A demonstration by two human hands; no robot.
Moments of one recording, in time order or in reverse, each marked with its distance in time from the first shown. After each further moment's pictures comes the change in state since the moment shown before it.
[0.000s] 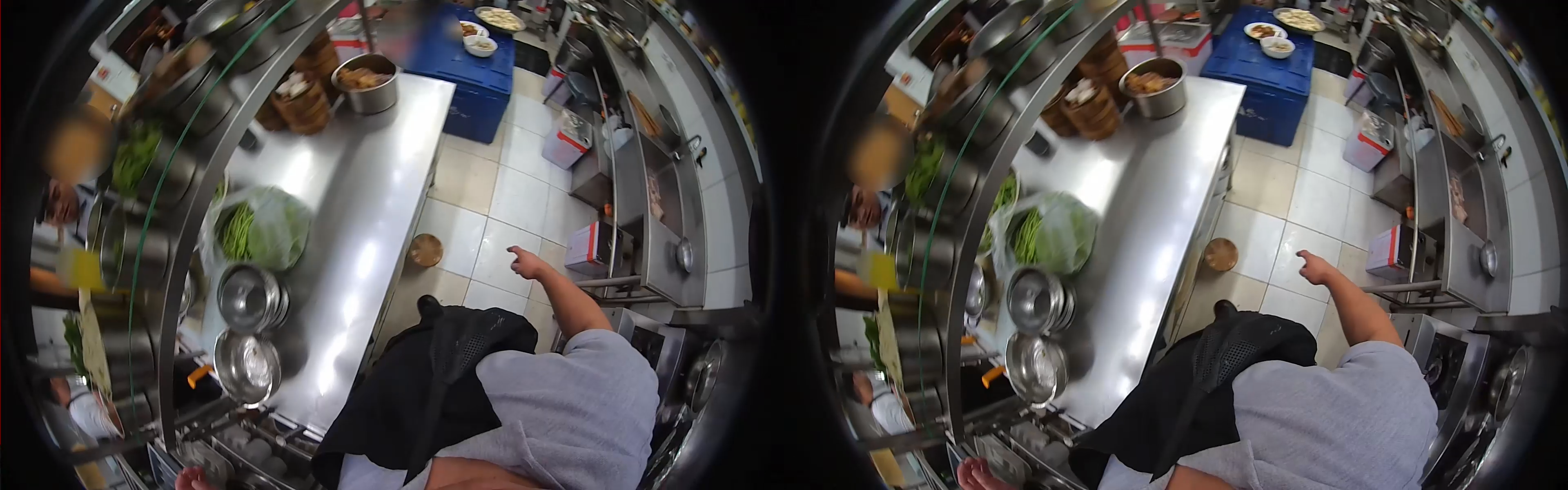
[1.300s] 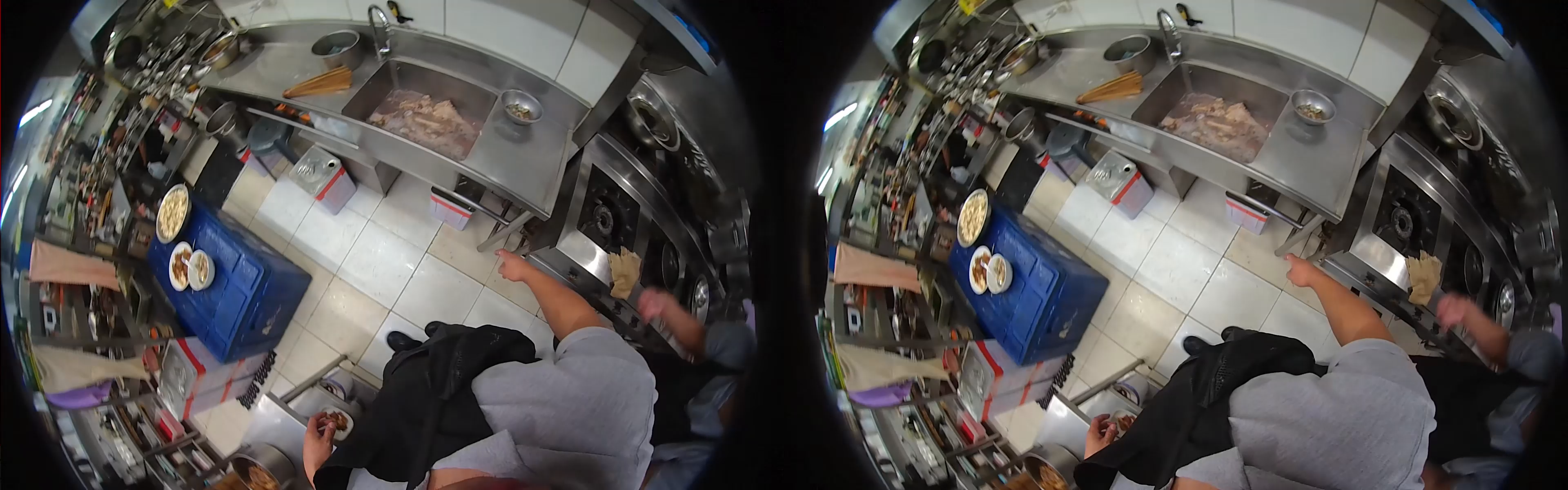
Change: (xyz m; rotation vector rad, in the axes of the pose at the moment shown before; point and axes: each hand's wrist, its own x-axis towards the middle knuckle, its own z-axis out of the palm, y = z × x) left_hand -0.279 0.351 0.831 0.170 -2.220 0.543; right_hand -0.079 0.319 -0.142 0.802 0.740 0.724
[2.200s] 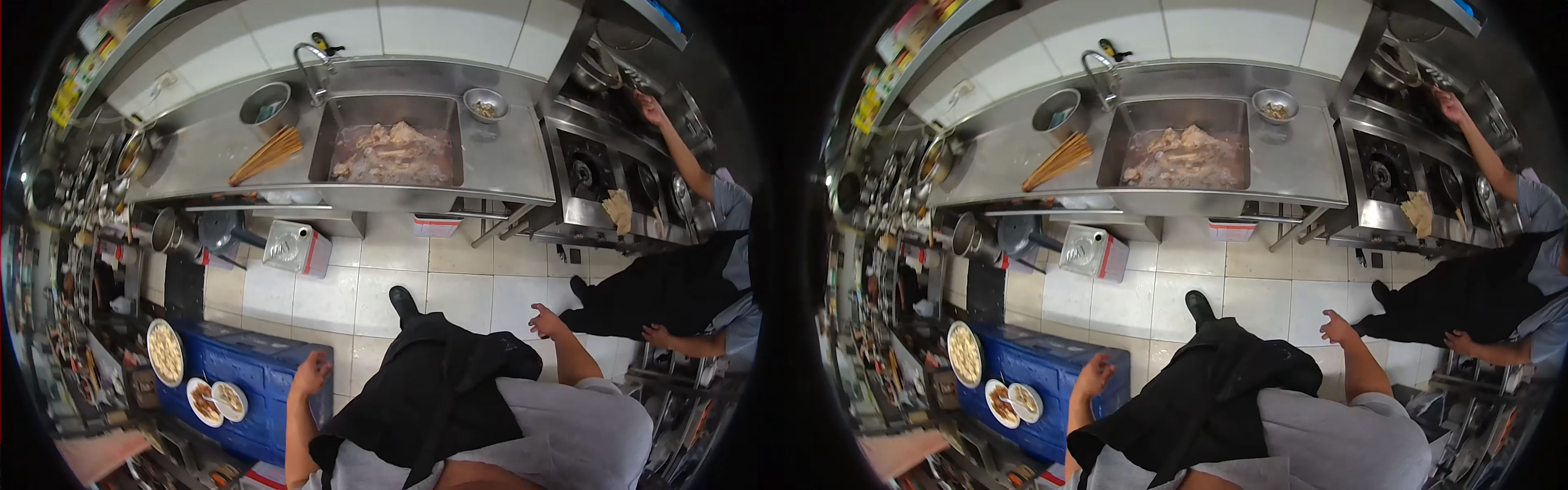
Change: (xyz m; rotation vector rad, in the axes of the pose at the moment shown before) left_hand 0.476 0.237 -0.113 0.639 -0.497 0.563; right_hand -0.102 -0.099 0.149 0.814 0.279 0.680
